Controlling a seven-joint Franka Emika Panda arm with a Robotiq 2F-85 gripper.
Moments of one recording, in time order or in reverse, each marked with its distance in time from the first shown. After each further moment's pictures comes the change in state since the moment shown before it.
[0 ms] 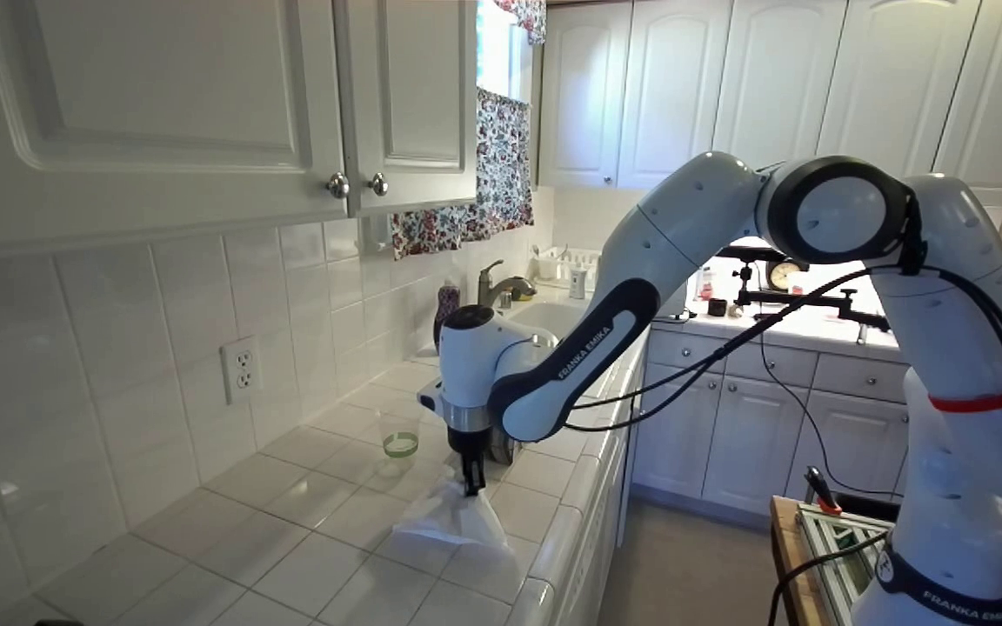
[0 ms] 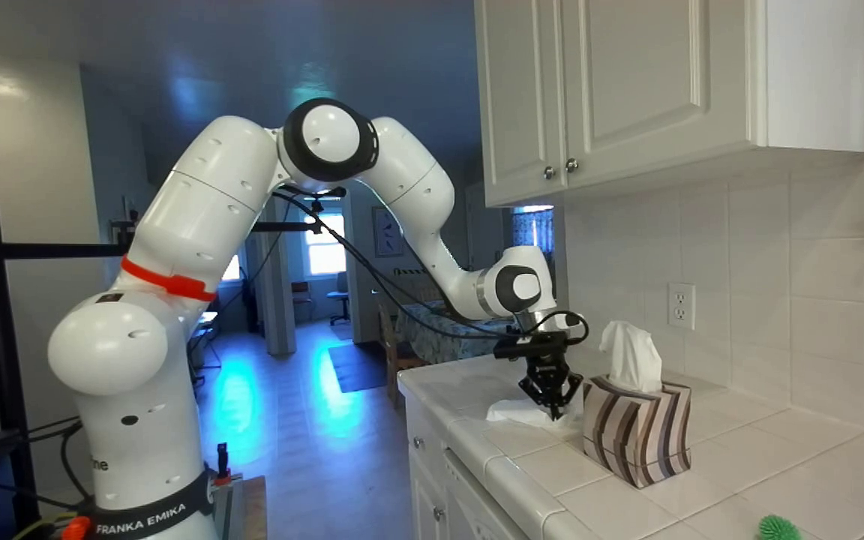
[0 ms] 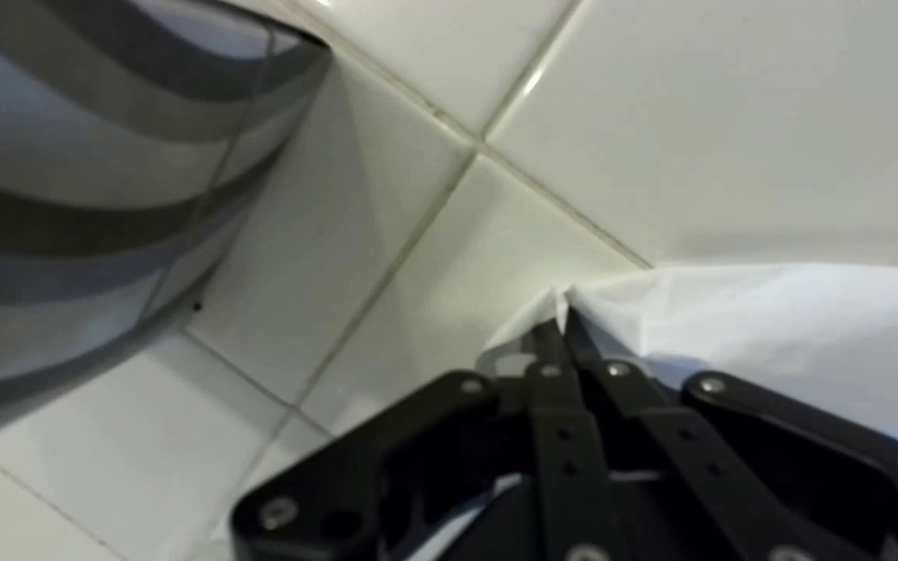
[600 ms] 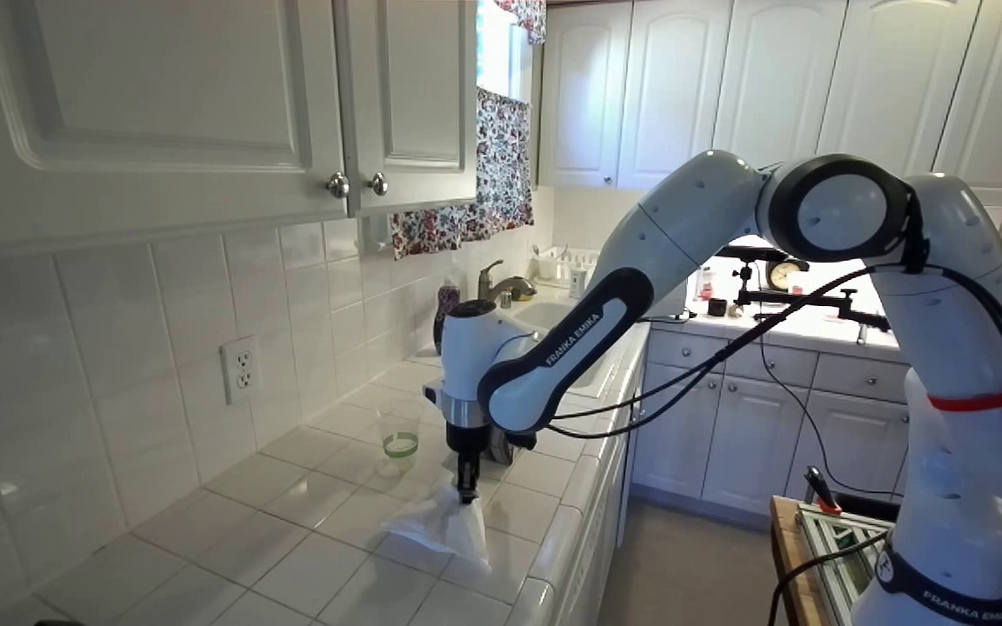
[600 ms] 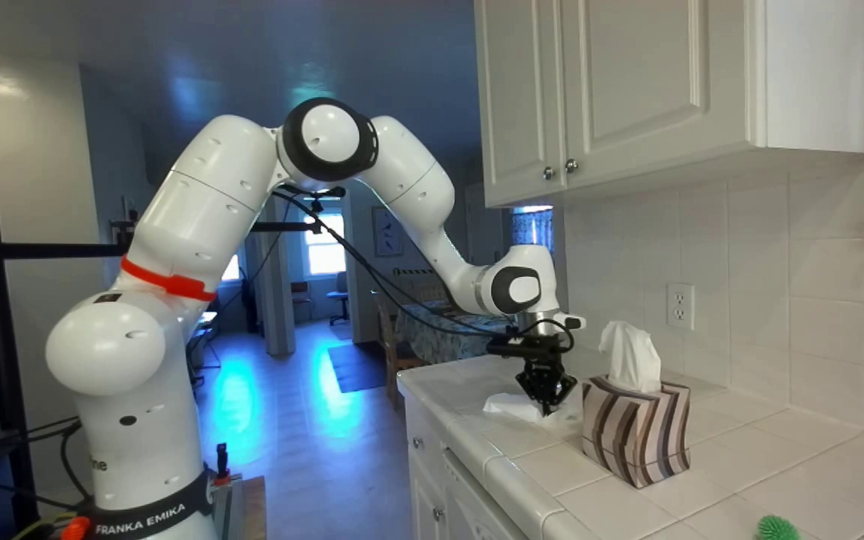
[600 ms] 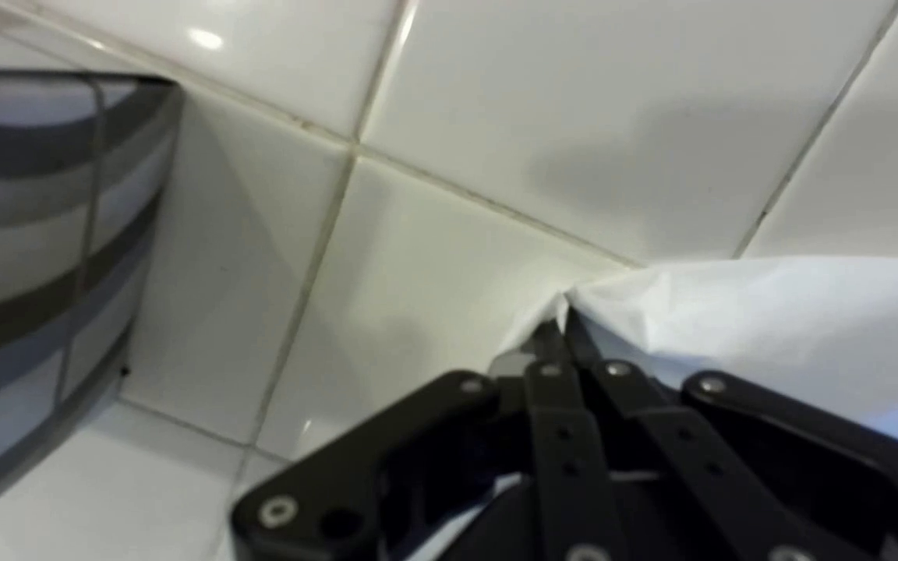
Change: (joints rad) arm -0.015 -0.004 0.018 0.000 0.177 -0.002 0.072
